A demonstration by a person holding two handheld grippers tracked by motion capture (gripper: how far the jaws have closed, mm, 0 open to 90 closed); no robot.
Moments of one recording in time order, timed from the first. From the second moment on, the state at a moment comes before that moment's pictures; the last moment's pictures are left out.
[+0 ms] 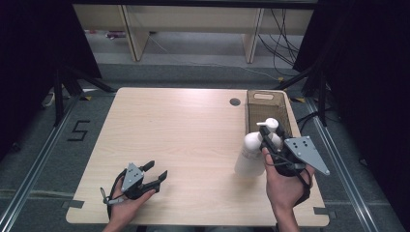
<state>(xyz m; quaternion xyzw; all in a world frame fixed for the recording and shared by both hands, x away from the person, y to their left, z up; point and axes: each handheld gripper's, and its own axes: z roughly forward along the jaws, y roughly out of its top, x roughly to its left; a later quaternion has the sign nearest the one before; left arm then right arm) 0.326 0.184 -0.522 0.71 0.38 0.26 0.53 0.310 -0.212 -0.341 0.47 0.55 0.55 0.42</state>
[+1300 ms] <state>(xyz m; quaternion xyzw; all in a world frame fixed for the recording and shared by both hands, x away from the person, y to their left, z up) 0.326 0.184 -0.522 0.71 0.38 0.26 0.53 0.336 -0.250 -0.322 0.48 0.52 0.53 0.47</state>
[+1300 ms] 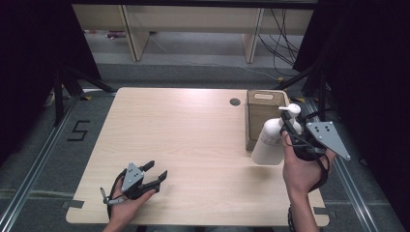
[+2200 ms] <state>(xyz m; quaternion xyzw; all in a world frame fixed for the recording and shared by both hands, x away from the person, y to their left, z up) 0.327 0.183 -0.522 0.71 0.38 0.26 0.53 0.358 -0.258 -0.316 0.49 0.50 0.52 0.48</state>
